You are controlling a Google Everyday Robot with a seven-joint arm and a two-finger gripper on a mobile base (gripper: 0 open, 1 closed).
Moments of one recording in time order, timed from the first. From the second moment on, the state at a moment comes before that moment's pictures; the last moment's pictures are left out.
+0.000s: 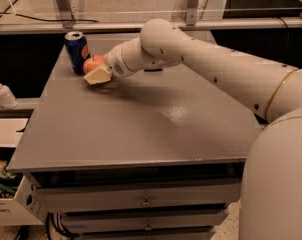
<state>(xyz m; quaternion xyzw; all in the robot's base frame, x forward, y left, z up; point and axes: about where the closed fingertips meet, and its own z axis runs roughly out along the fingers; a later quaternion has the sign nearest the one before) 0.696 0.158 0.832 -0.51 0.70 0.26 0.42</state>
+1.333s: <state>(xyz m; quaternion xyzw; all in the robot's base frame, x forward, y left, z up) 0.694 0.149 0.831 -0.51 0.70 0.27 0.42</state>
